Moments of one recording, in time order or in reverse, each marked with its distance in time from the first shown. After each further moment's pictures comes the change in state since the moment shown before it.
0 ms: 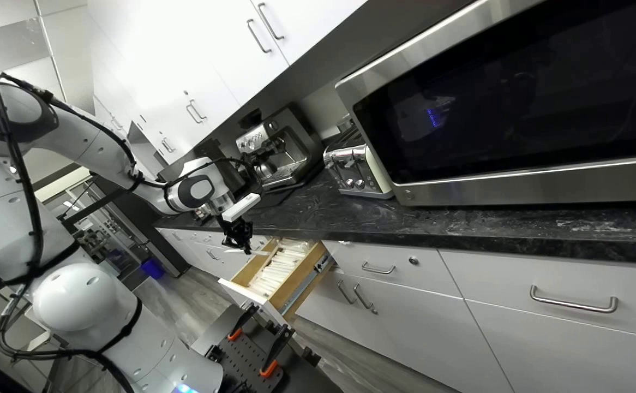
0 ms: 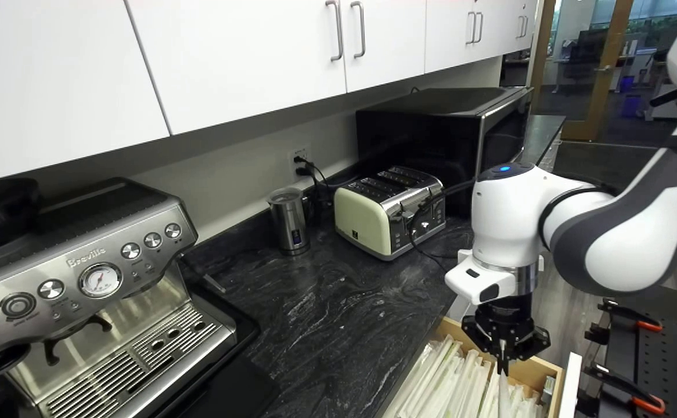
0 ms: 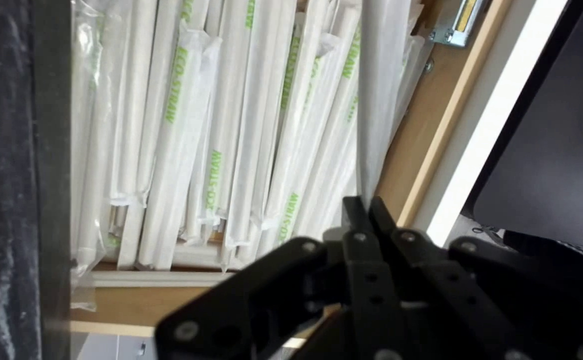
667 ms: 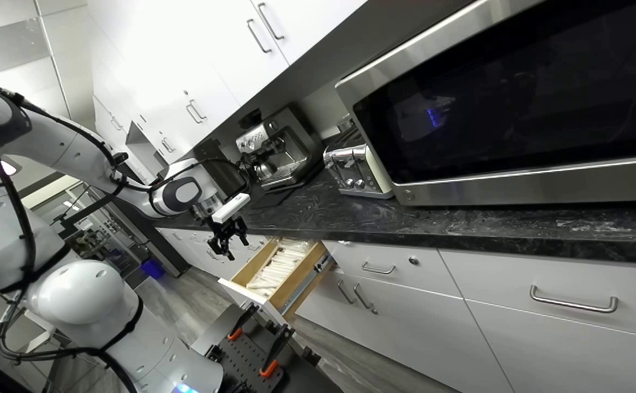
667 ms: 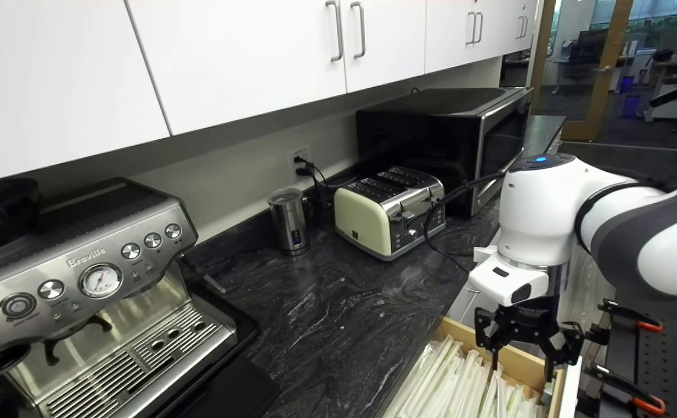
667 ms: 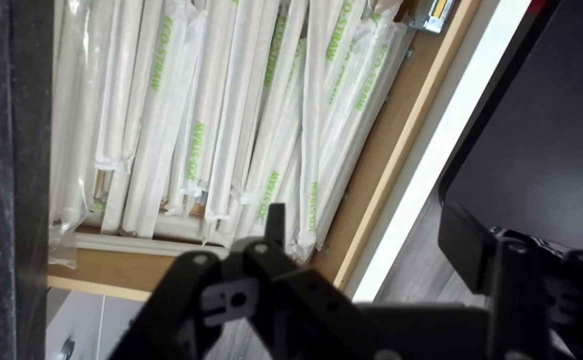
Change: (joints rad) arm 0.119 -0.116 -0.064 -0.083 0.075 0.012 -0.066
